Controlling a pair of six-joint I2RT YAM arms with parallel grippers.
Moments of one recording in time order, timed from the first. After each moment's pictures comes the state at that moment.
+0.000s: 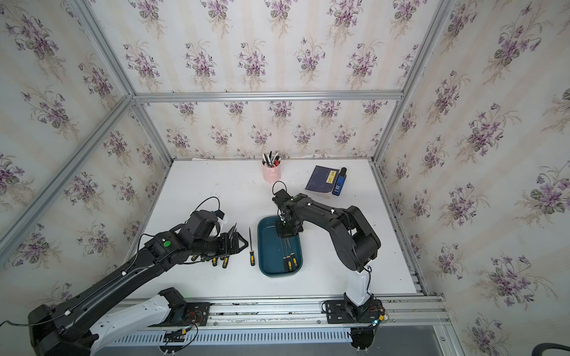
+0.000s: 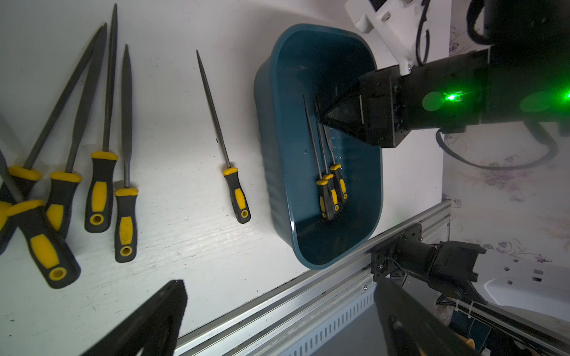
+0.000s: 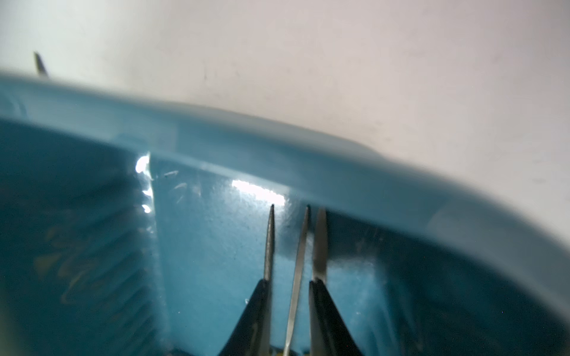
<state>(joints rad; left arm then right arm) -0.67 0.97 0.82 -0.78 0.23 -0.81 0.68 1.88 1.28 -0.83 -0.17 0.39</state>
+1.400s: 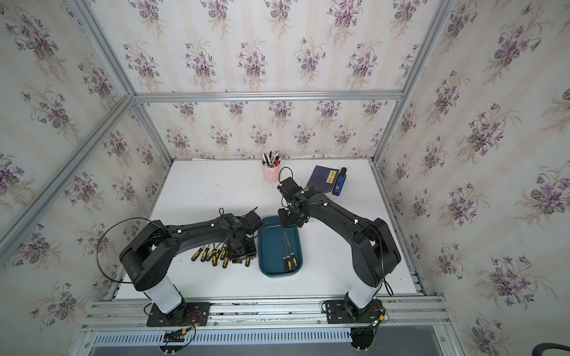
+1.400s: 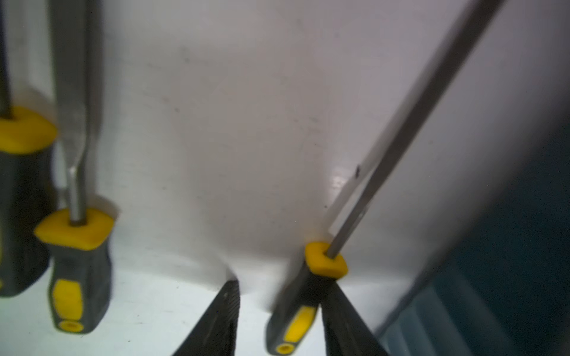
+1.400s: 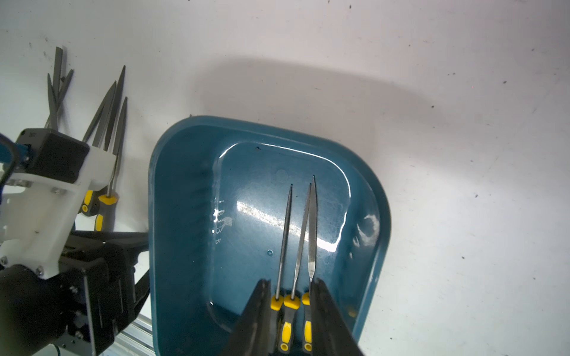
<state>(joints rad) -0.77 1.73 1.00 -0.83 0.11 -1.06 0.66 1.69 1.34 -0.92 -0.14 0.39</state>
